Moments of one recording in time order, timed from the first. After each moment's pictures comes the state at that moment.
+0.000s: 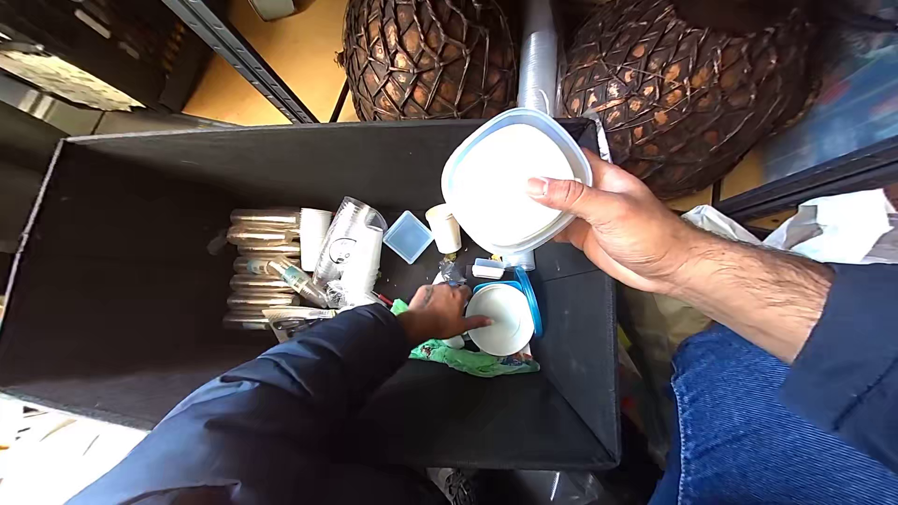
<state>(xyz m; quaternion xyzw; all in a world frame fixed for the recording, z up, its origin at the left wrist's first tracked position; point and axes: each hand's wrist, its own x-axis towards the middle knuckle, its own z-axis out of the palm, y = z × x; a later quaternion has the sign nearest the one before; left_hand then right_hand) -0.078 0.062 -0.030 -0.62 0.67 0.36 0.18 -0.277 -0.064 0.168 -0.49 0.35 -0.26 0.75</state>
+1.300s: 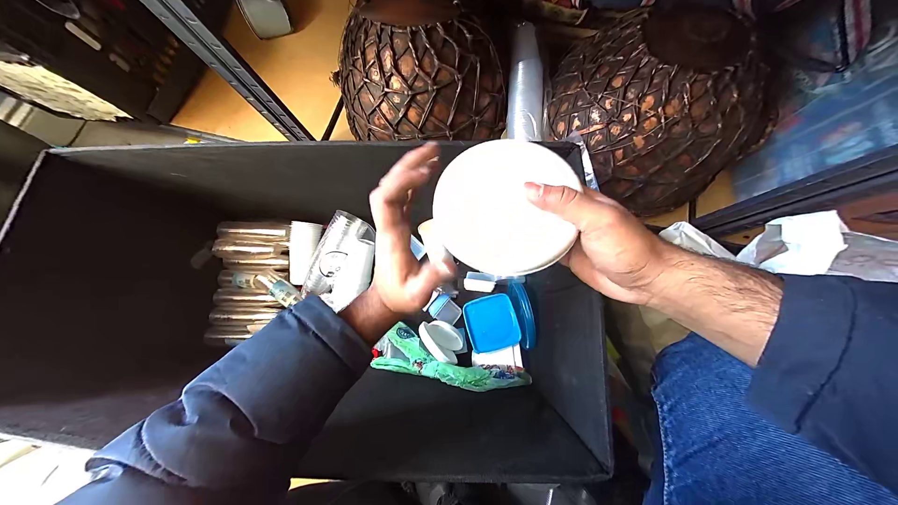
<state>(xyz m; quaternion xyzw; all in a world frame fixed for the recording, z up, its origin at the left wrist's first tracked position) -0.045 0.007 0.093 -0.39 0.68 0.16 -0.60 -0.273 -0.065 0.172 -0.47 0.39 -0.22 0.76</state>
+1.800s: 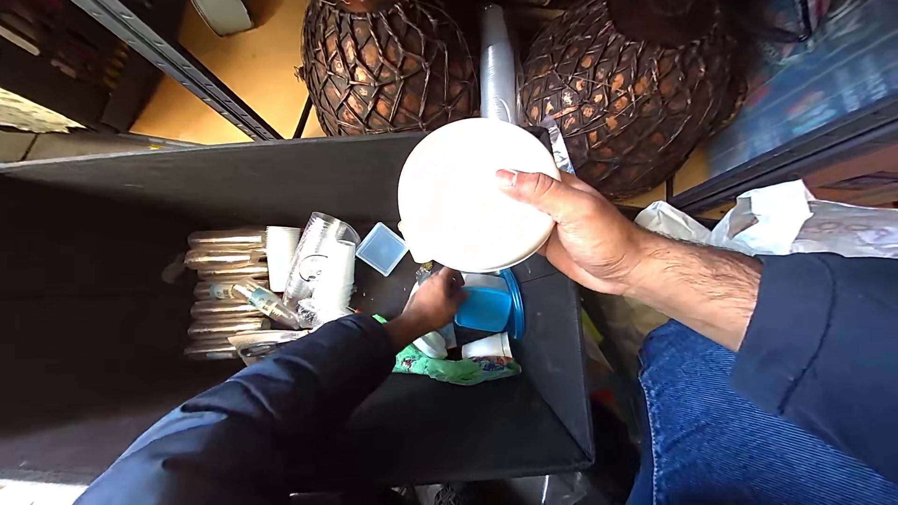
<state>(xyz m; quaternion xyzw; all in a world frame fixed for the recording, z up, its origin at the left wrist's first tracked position) -0.095 0.036 -0.036 -0.69 0.56 0.45 -0.08 -0.280 -0.061 0.172 -0.47 0.35 -0.26 0.77</state>
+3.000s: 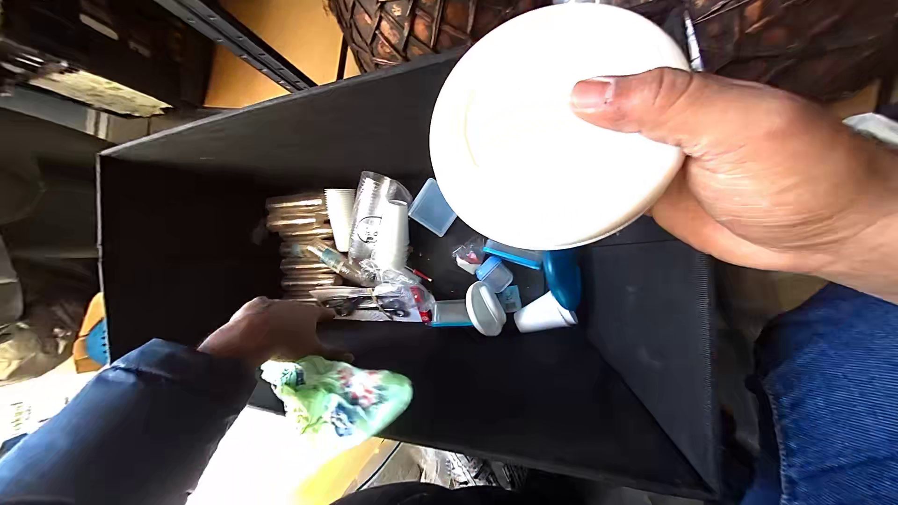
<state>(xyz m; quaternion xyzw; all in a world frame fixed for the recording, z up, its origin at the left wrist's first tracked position) 0.098 0.127 0.128 -0.61 0.42 0.35 0.57 -0.271 -0.074 0.167 -0.49 0.32 -0.22 0.78</state>
